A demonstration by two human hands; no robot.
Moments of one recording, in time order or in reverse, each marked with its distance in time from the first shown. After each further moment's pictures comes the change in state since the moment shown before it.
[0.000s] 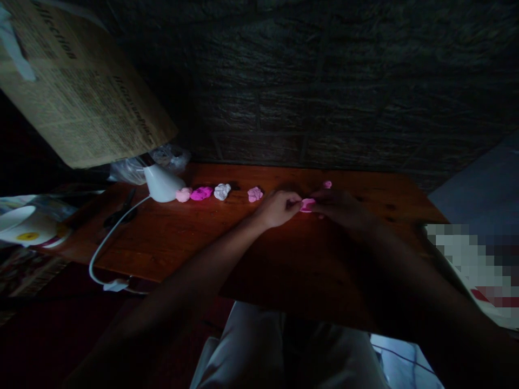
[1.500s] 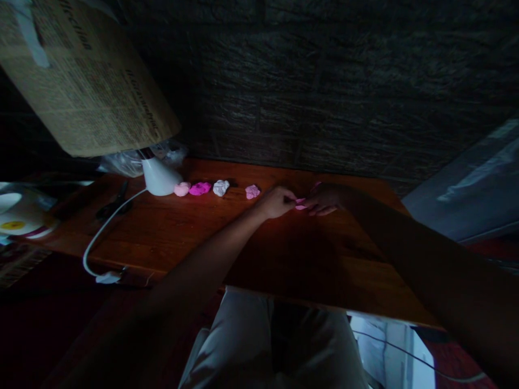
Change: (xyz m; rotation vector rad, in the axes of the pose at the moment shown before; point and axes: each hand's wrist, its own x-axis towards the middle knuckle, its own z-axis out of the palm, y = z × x) left_hand 0.013 -0.008 0.003 0.001 -0.027 -0.056; right_hand 0.033 -0.032 -0.017 -0.113 -0.262 0.487
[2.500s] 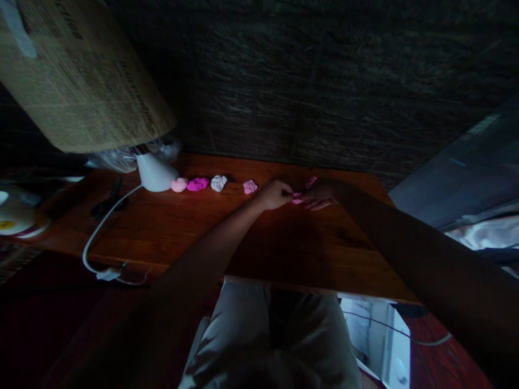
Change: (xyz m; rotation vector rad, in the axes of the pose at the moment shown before) left_hand 0.009 -0.003 -0.001 -0.052 -0.111 -0.019; right_hand -0.009 -0.007 0.007 0.162 0.102 0.188
